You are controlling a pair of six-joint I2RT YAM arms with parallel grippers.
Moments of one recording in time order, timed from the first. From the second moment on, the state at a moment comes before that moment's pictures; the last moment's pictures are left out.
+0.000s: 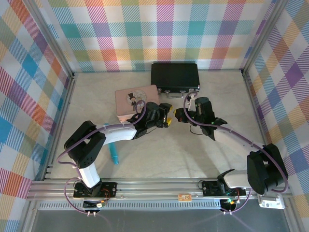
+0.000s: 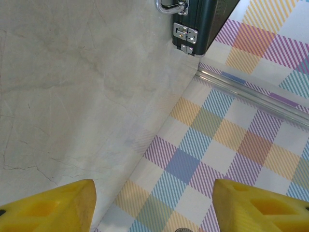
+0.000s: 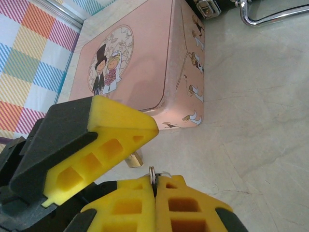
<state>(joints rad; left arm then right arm) -0.78 1.75 0.99 0.34 0.06 -1.89 0.46 1.32 0.76 0.02 -0.34 0.64</state>
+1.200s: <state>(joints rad) -0.78 1.77 1.00 0.37 0.05 -1.97 0.46 1.29 0.73 0.08 -0.37 0.66</state>
